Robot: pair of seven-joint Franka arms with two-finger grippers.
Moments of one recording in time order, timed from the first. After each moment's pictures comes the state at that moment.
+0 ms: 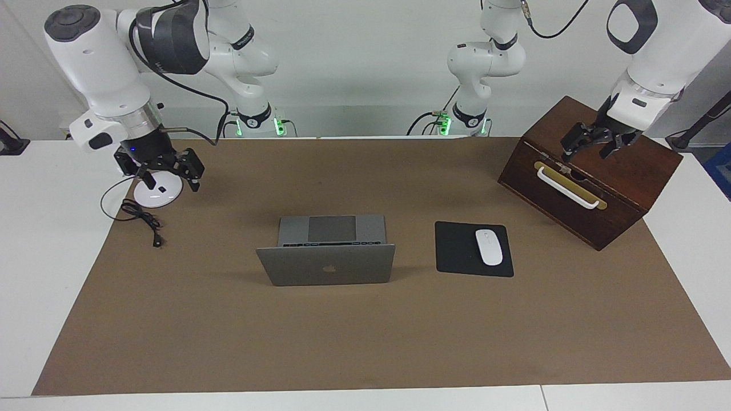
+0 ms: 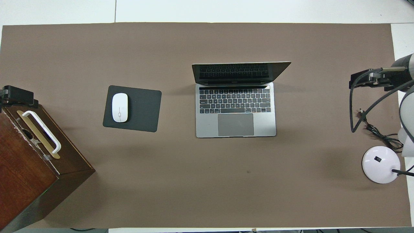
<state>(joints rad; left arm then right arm) -0.08 -0.01 0.12 -1.62 -0.02 1.56 0.00 -0.05 0.04 0.02 -1.67 -0.01 1.76 0.07</state>
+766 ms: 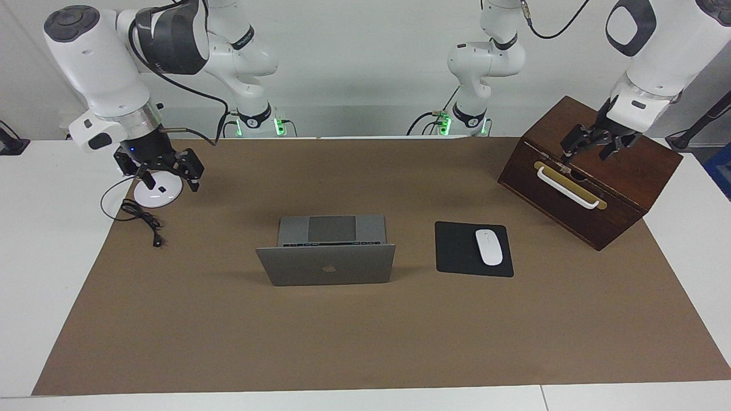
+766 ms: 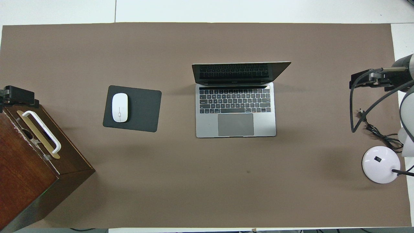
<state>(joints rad) -0.08 -0.01 0.12 -1.63 -0.02 1.58 0.00 -0.05 0.04 0.02 -1.67 -0.01 1.76 0.07</state>
